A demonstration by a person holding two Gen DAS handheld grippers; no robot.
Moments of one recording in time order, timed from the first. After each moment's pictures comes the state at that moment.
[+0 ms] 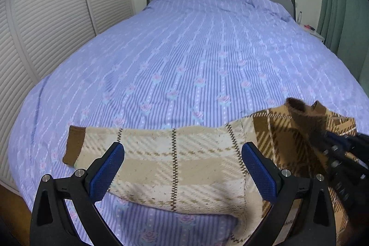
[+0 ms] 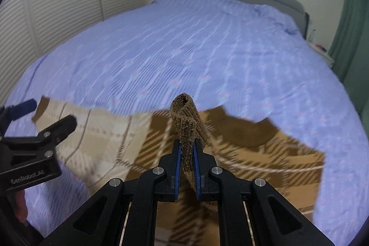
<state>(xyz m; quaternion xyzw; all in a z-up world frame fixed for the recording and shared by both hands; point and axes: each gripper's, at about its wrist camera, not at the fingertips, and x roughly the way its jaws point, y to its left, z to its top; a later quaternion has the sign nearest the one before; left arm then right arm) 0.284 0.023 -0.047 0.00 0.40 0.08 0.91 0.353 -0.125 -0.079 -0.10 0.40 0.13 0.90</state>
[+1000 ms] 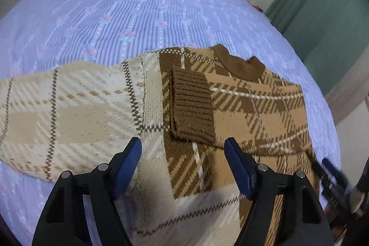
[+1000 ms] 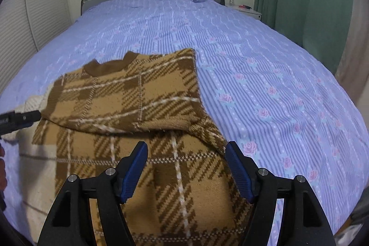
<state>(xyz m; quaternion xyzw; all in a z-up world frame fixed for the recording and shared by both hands) 0.295 -0.040 -0.114 -0.13 0.49 -0.13 0.85 0.228 -0.322 -0.125 0.02 0.40 -0.08 0.91</state>
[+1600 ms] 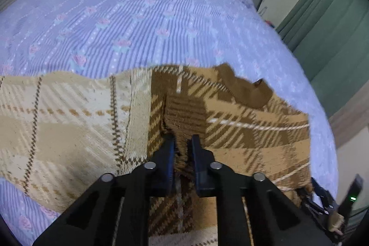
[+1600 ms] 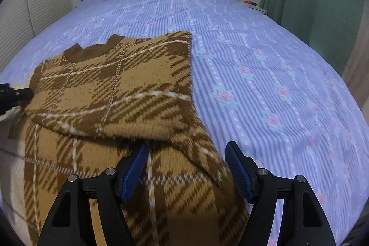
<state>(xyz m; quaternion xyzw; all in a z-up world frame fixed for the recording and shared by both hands) 0.326 -0.059 -0.117 -0.17 0.47 -0.10 0.86 0.271 -0.343 -0.160 -0.01 0.42 -0.08 0.90</state>
